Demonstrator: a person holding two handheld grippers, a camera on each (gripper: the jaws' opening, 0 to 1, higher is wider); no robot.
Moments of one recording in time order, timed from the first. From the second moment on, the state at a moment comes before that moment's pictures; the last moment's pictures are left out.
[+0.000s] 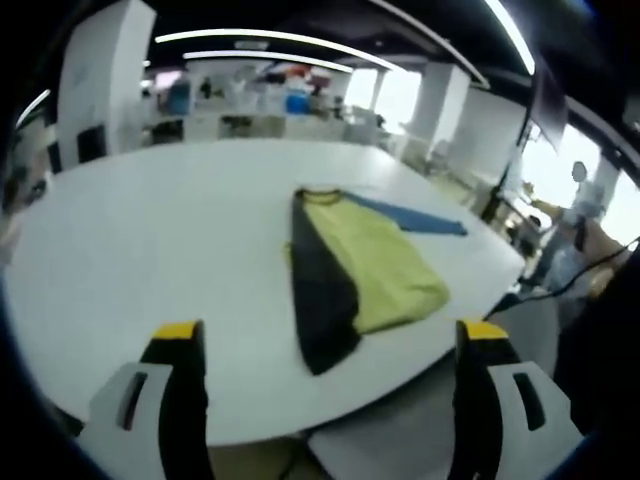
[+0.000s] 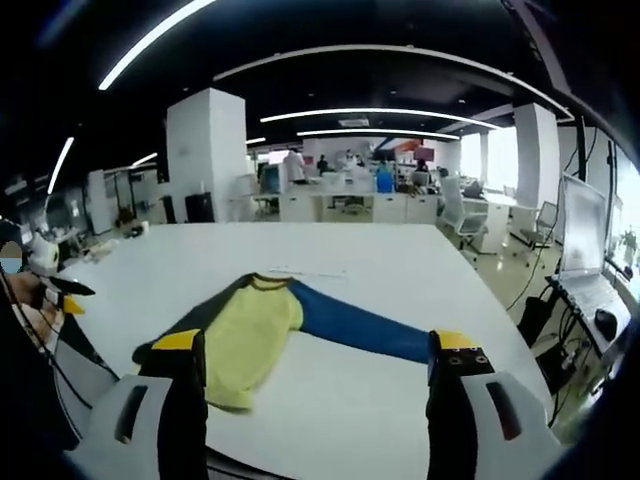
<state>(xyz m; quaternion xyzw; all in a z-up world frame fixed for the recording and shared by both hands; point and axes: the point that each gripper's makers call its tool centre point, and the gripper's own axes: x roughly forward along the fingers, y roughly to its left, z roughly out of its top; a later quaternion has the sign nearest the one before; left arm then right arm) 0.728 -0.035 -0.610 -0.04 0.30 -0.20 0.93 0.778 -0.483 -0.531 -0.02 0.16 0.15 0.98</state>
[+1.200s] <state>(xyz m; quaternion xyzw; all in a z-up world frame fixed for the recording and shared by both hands) 0.725 -0.050 -0.681 -0.12 0.33 -0.22 0.91 0.772 -0.487 -0.540 -0.01 0.18 0.15 0.97</state>
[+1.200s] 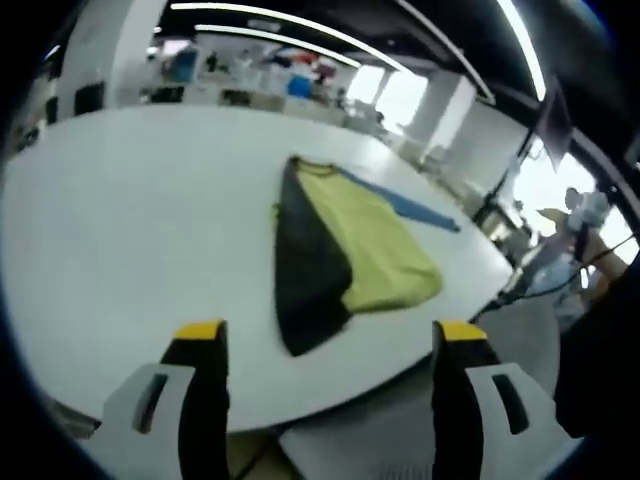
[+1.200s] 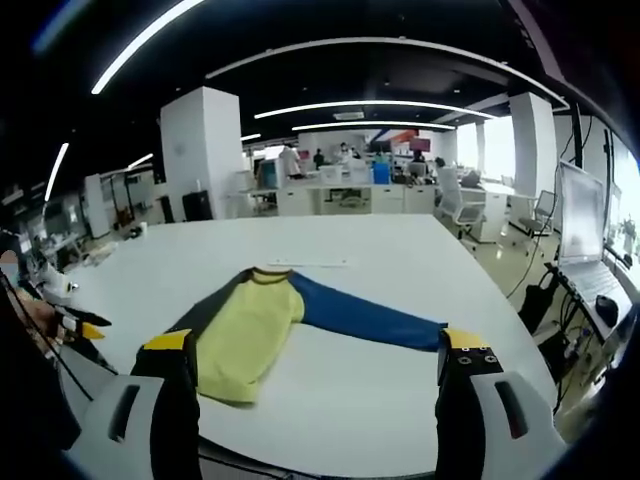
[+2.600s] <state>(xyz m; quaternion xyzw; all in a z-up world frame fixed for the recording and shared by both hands) 0.754 -0.049 -0.757 -0.10 0.36 -0.22 0.90 0.787 -0.483 -0.546 -0.02 0.20 0.15 0.97</state>
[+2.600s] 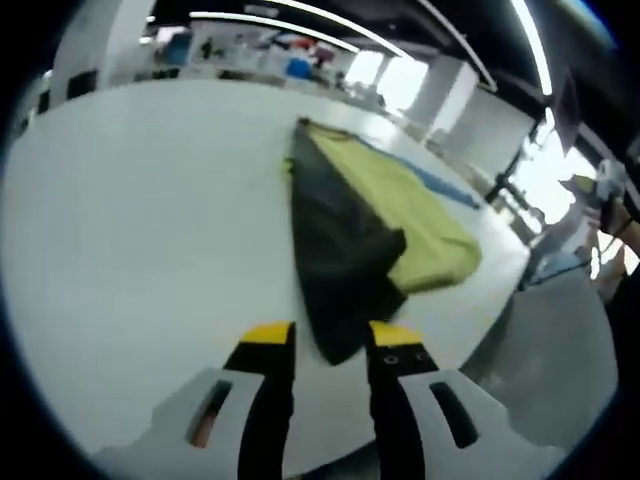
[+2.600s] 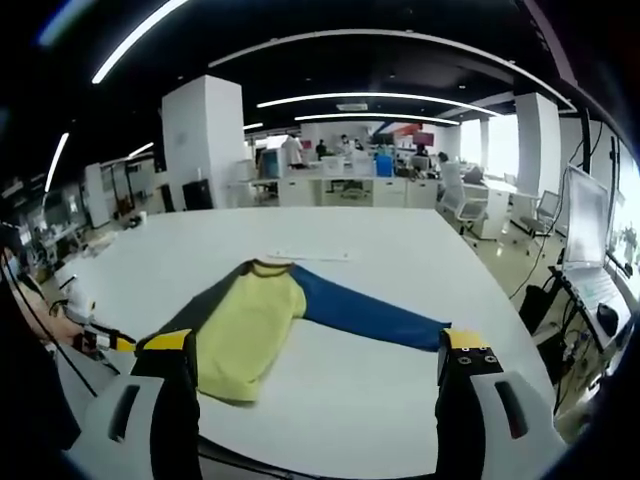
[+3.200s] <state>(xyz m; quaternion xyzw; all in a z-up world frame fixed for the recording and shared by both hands) 0.756 -0.045 -0.768 -0.09 0.38 -0.22 0.90 0.796 -0.478 -0.537 -0.01 0.18 0.15 0.97</state>
